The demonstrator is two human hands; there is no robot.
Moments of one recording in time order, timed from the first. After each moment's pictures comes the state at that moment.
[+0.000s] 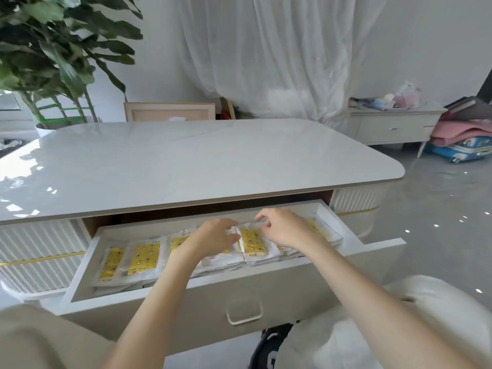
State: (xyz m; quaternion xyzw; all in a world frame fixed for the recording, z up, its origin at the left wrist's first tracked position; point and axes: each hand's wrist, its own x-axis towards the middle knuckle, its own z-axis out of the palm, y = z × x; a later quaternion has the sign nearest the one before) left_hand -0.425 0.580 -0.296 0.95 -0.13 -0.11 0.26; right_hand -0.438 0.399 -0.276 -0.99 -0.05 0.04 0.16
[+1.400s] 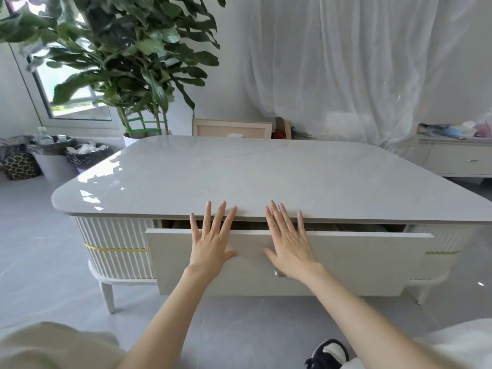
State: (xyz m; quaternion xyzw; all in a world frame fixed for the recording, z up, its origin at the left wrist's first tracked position) left_hand -0.414 0.705 -0.347 0.97 -0.04 0.25 -0.04; right_hand -0.400 0.500 -0.328 -0.96 -0.22 -0.18 -0.03
